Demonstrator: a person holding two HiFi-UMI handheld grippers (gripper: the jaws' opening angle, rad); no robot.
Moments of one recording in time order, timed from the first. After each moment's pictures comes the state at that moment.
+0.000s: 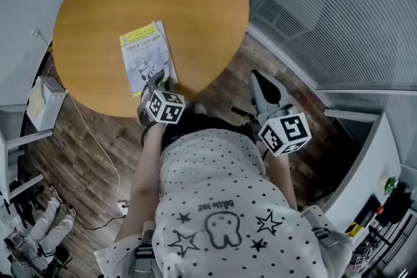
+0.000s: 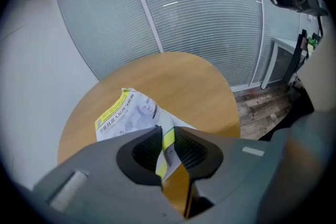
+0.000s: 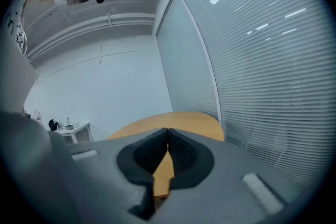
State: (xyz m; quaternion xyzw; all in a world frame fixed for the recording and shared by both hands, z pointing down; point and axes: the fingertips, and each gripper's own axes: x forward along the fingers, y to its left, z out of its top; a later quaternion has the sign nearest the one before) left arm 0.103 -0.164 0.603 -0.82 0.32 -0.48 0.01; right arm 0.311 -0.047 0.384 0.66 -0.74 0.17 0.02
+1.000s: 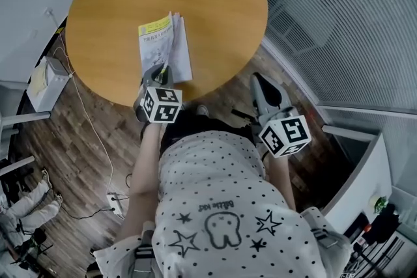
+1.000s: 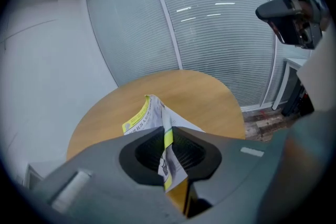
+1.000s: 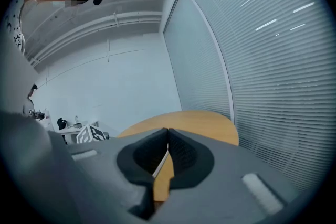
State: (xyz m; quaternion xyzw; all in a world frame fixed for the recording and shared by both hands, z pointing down) left arm 0.060 -0.181 0.529 -0.83 0.40 -0.39 0.00; right arm 0.267 -0.061 0.381 0.62 -0.76 0.17 0.02
